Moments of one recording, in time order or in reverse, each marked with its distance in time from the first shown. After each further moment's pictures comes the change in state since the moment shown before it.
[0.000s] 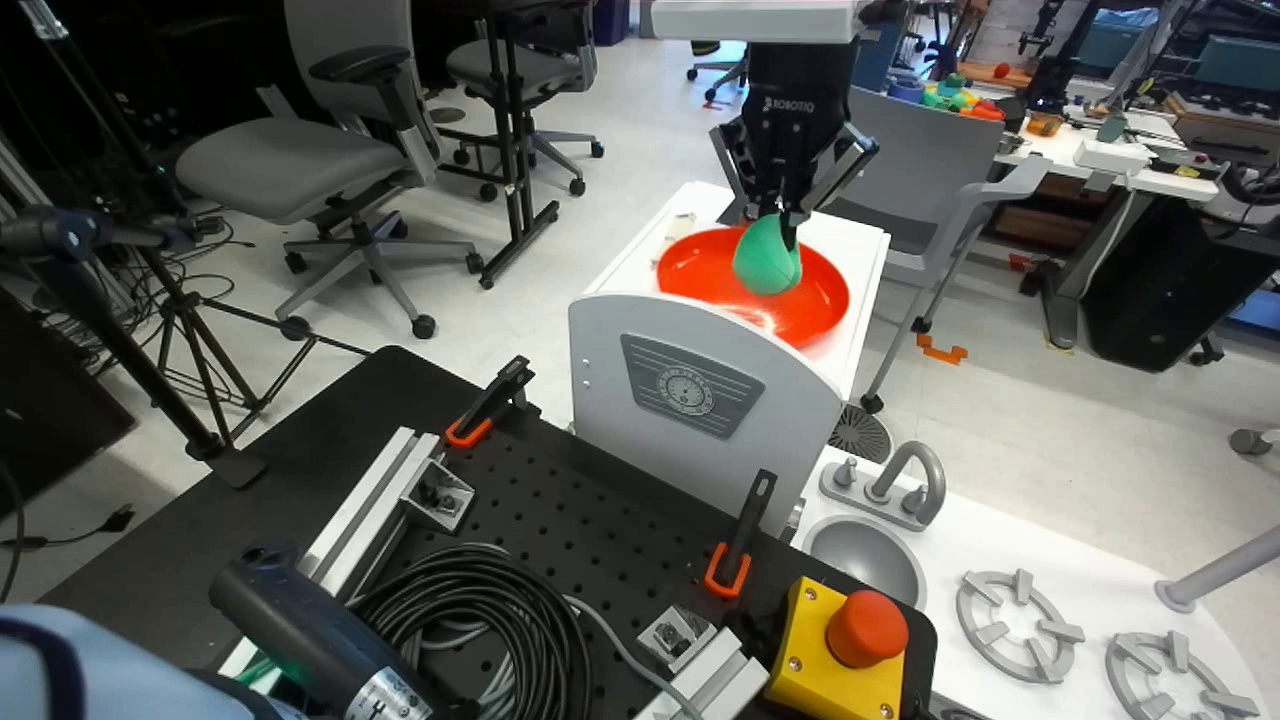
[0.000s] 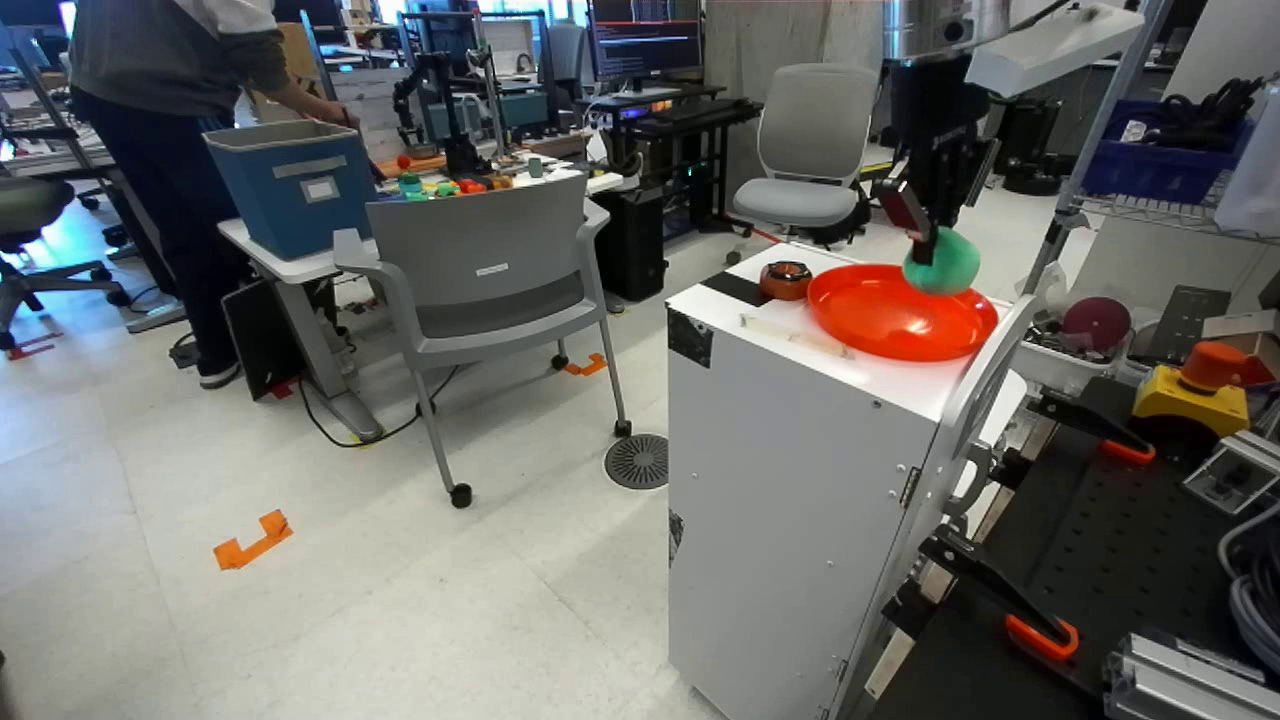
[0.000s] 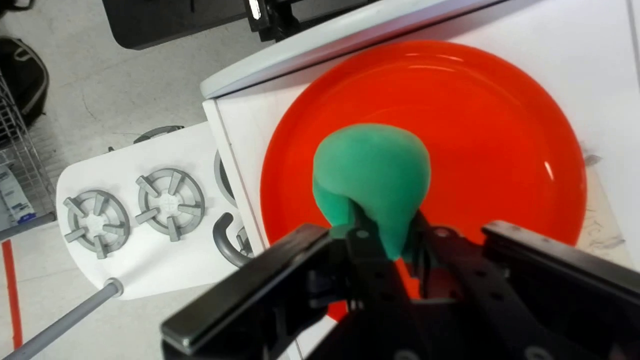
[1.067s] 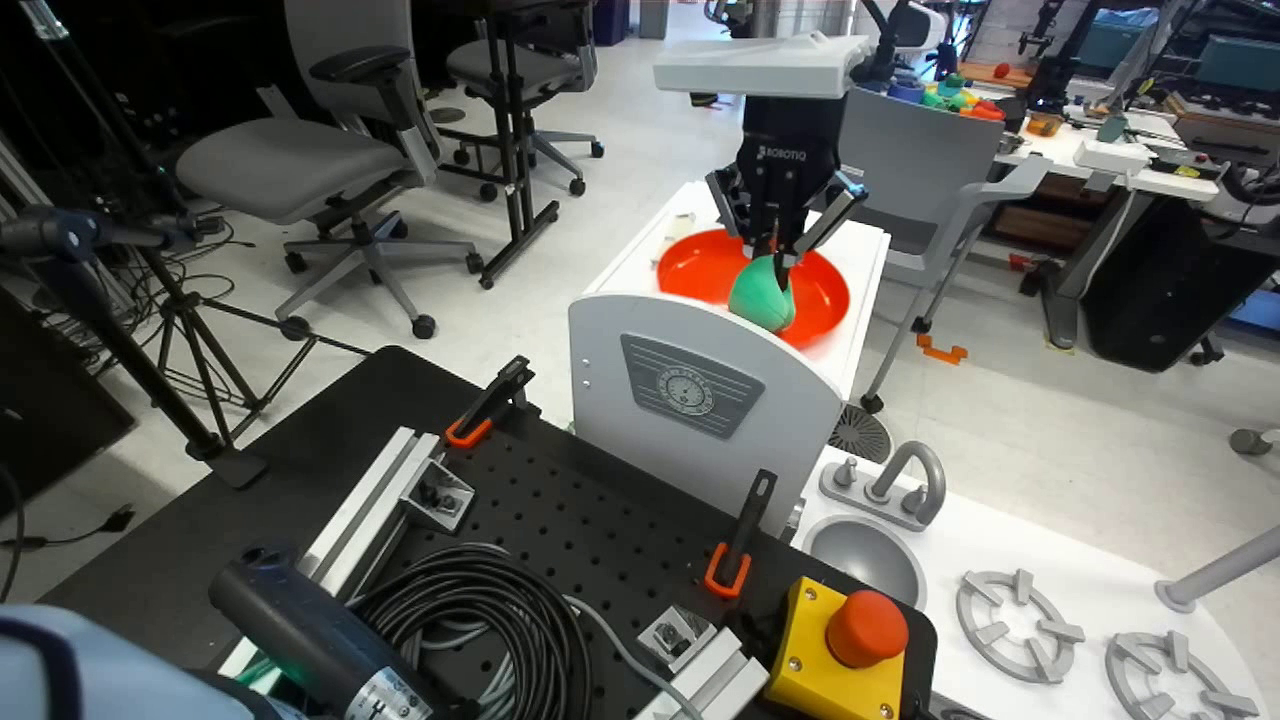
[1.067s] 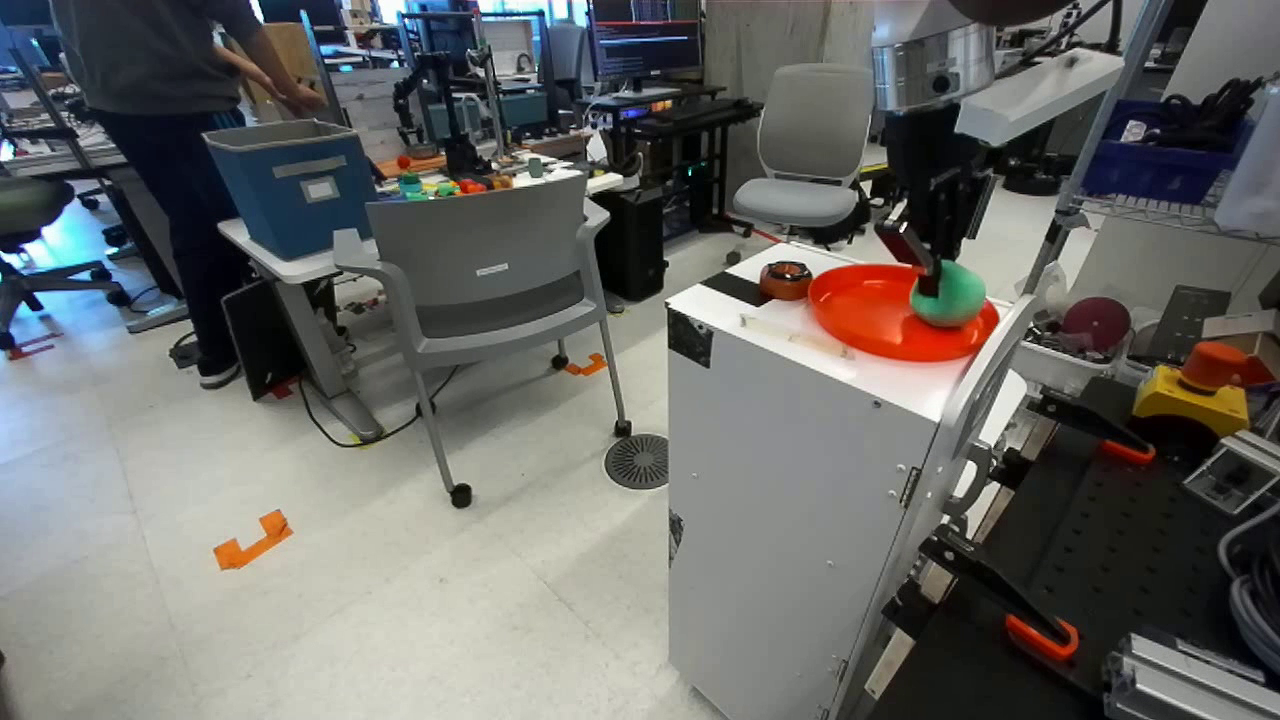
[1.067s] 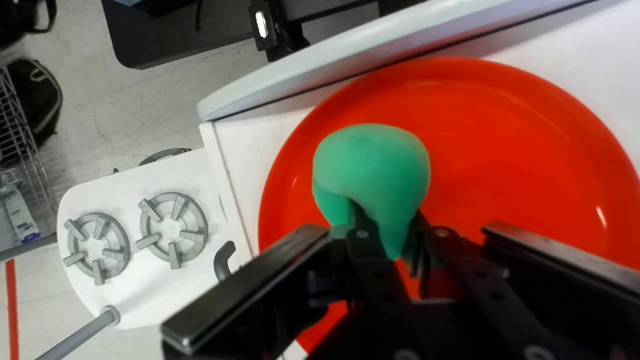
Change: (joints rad) arm -0.001 0.081 -0.005 0.017 -0.022 -0.010 0.005
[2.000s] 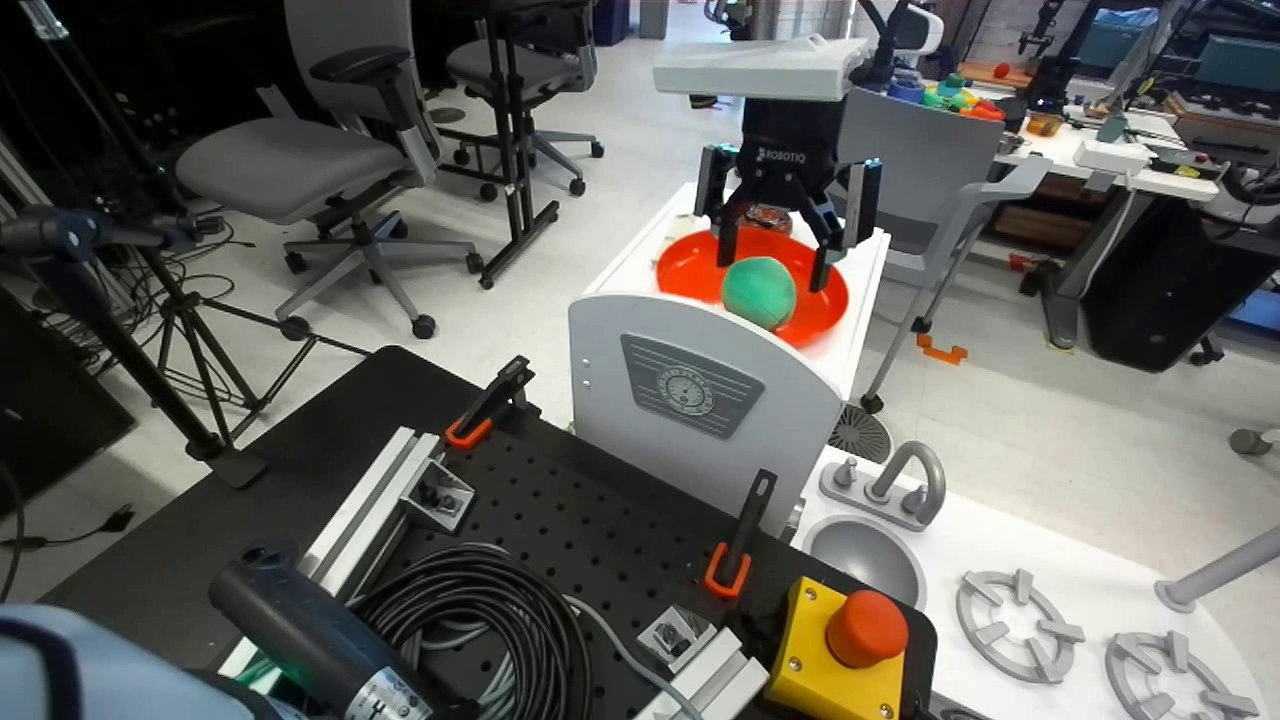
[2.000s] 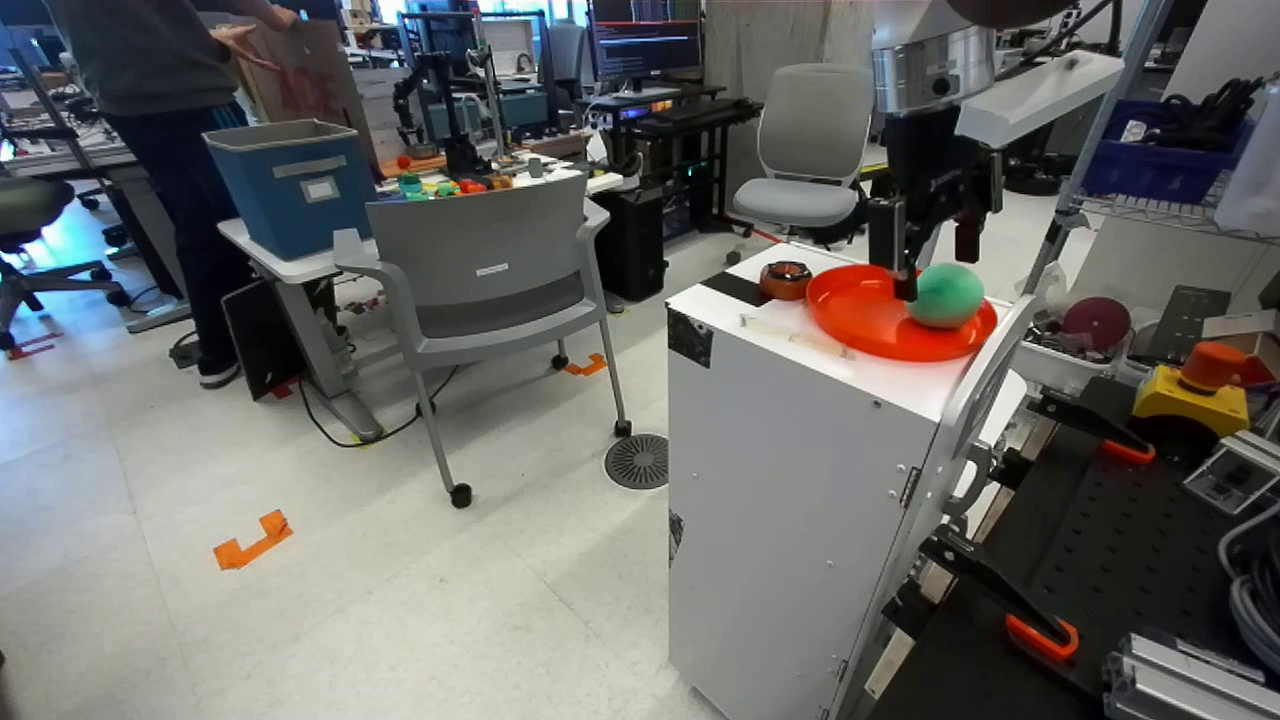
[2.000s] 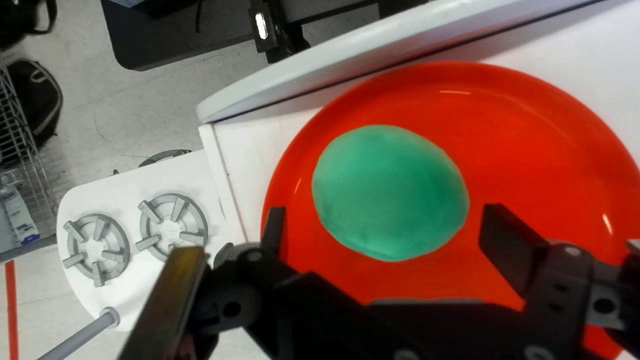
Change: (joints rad) arm 0.000 0.002 0.000 -0.001 0.000 0.000 0.000
